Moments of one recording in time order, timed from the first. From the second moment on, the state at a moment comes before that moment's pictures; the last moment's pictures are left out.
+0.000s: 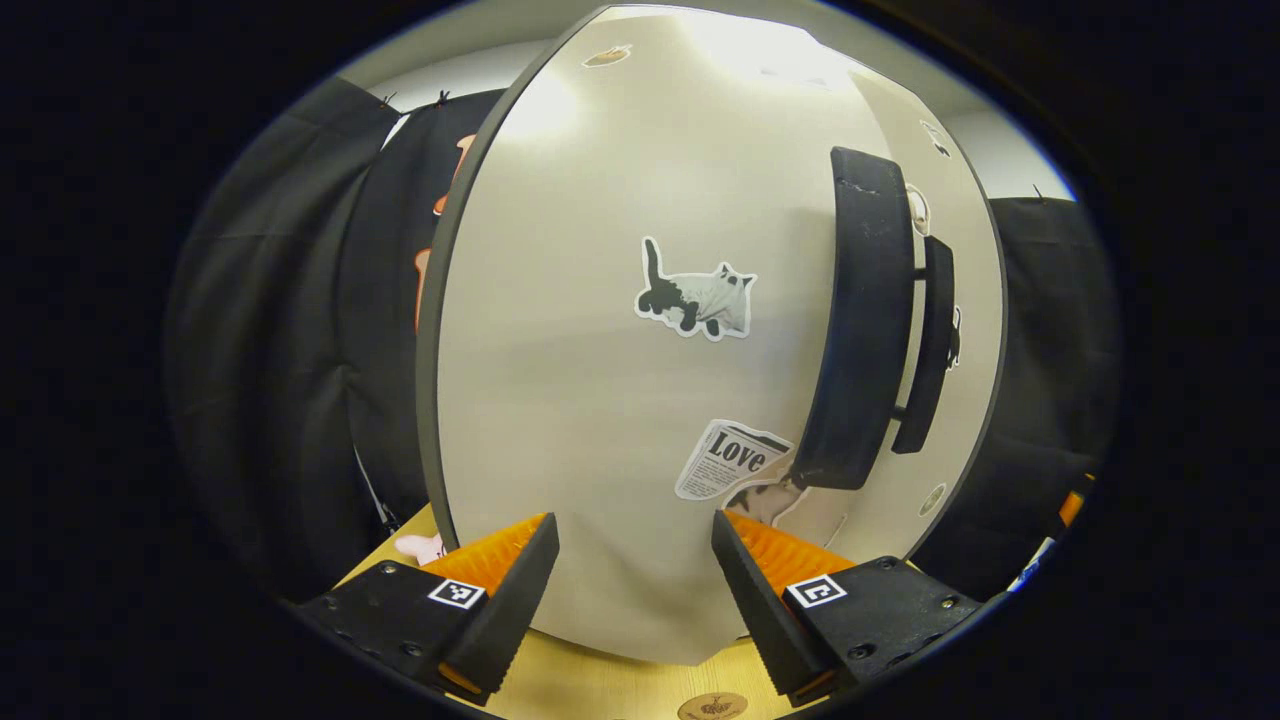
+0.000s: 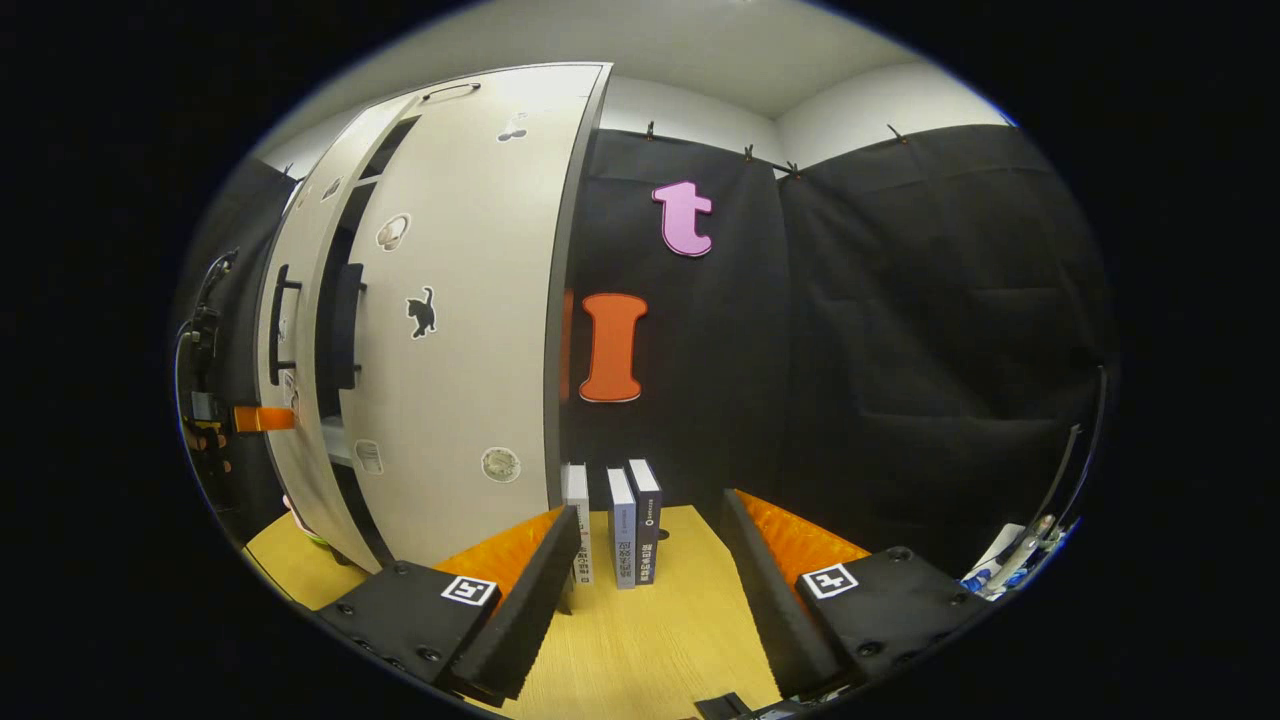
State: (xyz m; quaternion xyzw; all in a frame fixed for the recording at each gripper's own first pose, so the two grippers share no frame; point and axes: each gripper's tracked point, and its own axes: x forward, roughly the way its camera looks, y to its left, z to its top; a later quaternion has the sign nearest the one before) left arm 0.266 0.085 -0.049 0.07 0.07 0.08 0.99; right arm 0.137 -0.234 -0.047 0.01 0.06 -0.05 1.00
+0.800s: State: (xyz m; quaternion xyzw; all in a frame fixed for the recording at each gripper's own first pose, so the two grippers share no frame) left arm 0.215 0.045 -0.010 0.07 0.05 0.06 0.99; right arm 0.158 -0.222 -0.047 0.02 0.07 0.00 1.00
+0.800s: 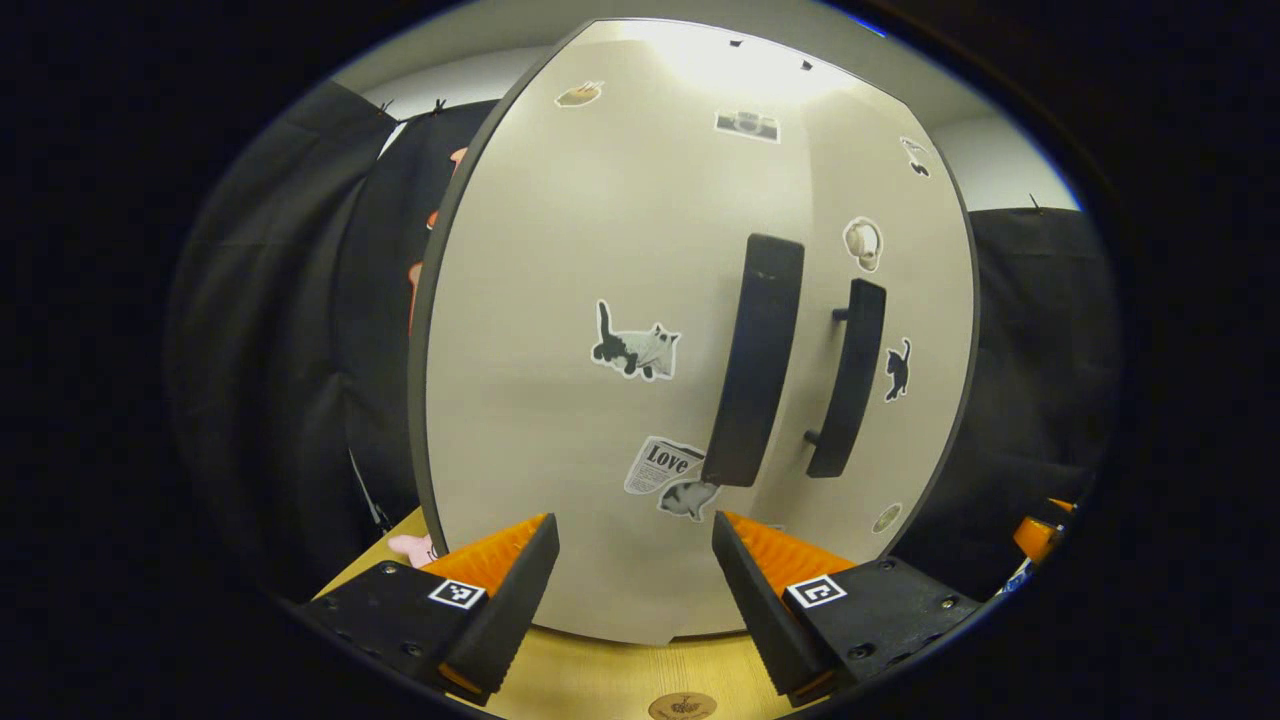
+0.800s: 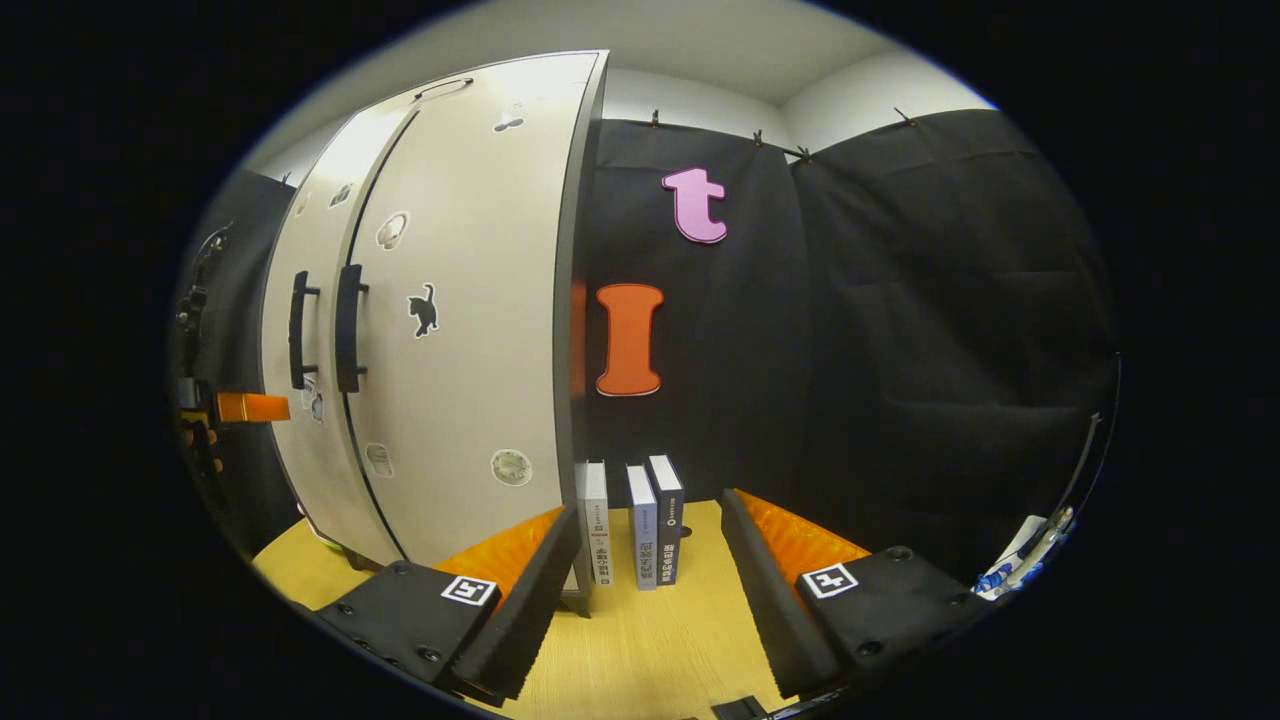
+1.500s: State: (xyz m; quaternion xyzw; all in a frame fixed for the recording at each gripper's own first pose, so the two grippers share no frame) left arm 0.102 0.049 0.070 0.06 -0.01 0.06 1.00; right arm 0.125 -0.157 -0.004 0.00 0.03 0.04 1.00
